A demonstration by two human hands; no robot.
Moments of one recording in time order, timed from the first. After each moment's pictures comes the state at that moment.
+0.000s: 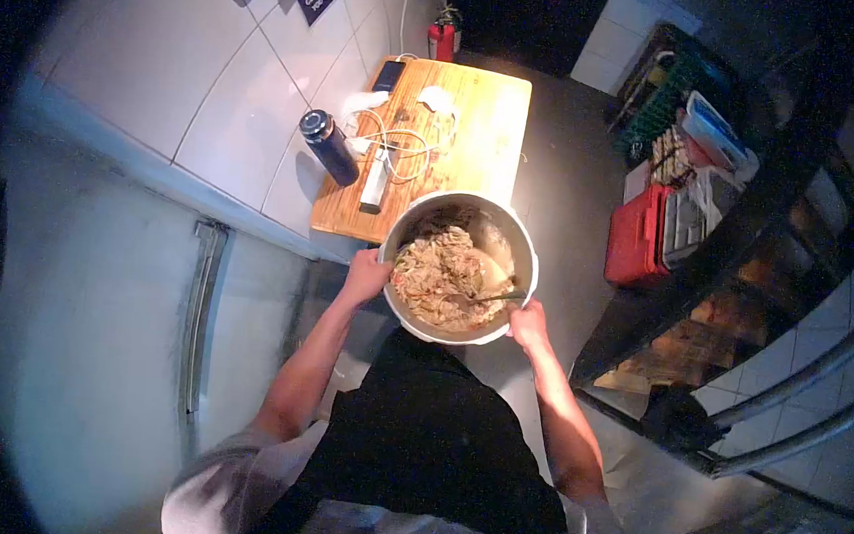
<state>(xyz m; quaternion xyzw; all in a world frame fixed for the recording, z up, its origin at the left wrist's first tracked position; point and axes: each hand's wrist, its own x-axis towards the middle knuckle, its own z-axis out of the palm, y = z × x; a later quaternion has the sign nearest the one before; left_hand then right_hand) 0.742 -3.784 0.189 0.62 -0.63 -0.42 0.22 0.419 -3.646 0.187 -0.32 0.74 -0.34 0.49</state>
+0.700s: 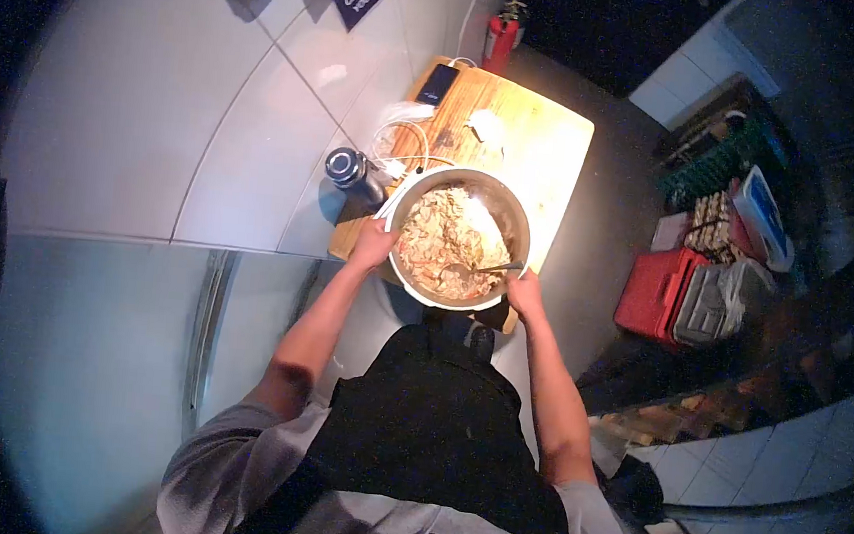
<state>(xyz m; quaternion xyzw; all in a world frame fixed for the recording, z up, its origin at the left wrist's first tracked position) 0.772 -3.988 0.159 0.63 -0.51 -0.48 0.35 0.438 -3.908 0.137 -0.39 0.73 -0.29 0.49</state>
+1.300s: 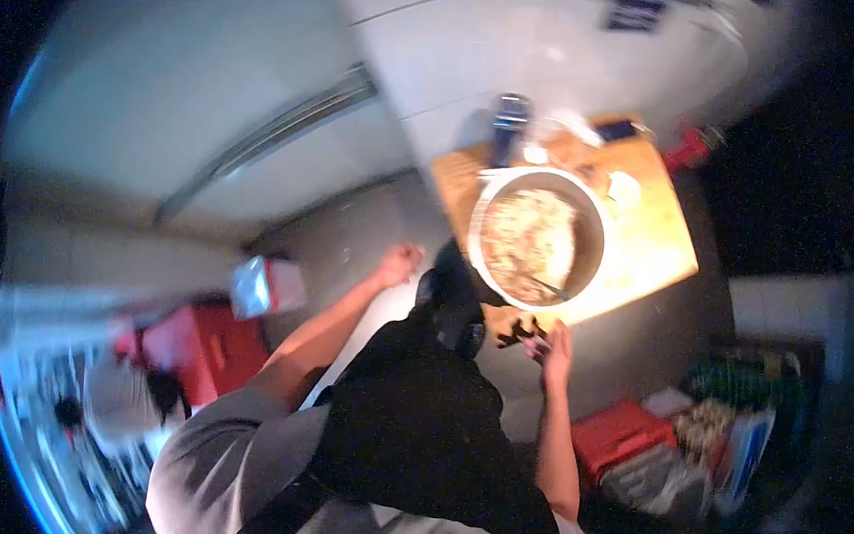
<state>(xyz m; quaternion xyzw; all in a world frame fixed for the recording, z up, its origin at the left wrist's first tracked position) 0.734 -3.765 0.152 0.82 -0.23 -0.41 0.31 0.347 -3.913 0.229 -0.33 0.56 -0.18 0.74</state>
